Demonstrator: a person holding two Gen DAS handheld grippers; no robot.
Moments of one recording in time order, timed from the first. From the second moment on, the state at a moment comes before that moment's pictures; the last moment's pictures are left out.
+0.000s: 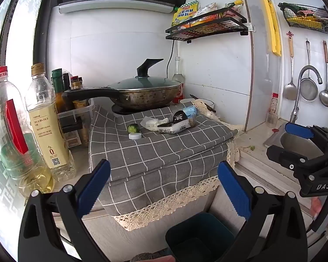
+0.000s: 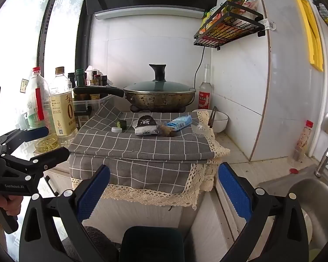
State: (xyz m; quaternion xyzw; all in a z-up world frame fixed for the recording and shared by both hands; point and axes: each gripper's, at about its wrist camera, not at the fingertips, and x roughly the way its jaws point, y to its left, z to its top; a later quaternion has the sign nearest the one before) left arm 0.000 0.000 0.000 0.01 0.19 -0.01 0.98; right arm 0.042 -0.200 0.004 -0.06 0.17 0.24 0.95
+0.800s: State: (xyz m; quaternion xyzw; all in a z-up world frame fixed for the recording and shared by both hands) left arm 0.067 0.059 -0.016 -0.03 0.24 -0.01 0.97; right arm 0.133 -0.153 0.001 -0.01 0.22 0.34 0.92
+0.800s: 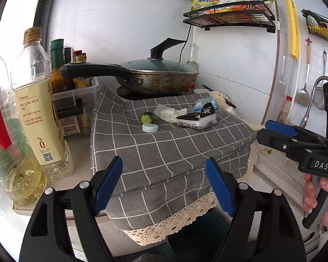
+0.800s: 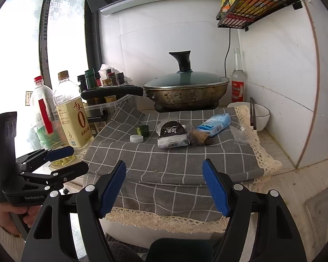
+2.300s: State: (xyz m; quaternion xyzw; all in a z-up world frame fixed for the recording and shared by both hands) left arm 0.278 0.094 -0.034 0.00 0.39 0.00 0.92; right arm 0.233 -0.109 0.004 -0.01 0.26 0.37 0.89
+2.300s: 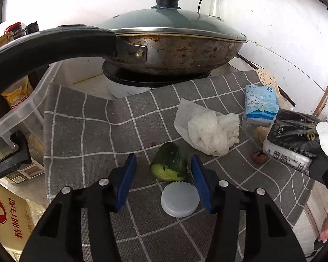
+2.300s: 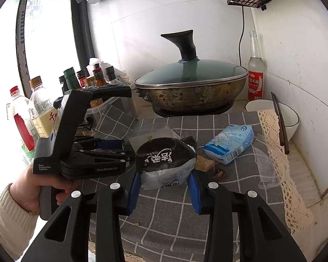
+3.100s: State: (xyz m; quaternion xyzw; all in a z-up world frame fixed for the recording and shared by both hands) left arm 0.166 0.049 0.016 -0.02 0.27 -0.05 0.96; right arm 0.146 -0.151 0.040 -0.02 0.21 0.36 0.91
